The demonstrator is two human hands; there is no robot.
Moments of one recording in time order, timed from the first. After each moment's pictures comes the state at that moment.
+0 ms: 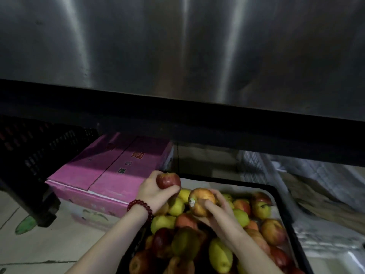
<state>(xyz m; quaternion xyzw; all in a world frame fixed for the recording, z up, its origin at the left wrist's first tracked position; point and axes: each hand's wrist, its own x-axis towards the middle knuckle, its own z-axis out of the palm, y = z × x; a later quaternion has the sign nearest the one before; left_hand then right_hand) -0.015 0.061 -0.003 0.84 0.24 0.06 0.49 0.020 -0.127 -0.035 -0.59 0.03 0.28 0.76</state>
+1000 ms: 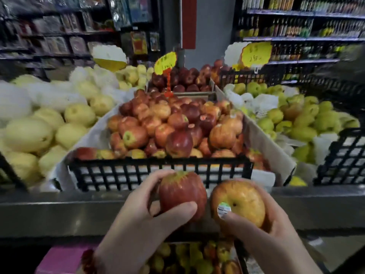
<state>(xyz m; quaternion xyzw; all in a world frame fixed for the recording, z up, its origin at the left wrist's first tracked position) -0.056 -0.039 0.394 0.73 -0.01 0.04 0.68 -0.033 -0.246 0.376 -0.66 -0.13 0.08 0.74</state>
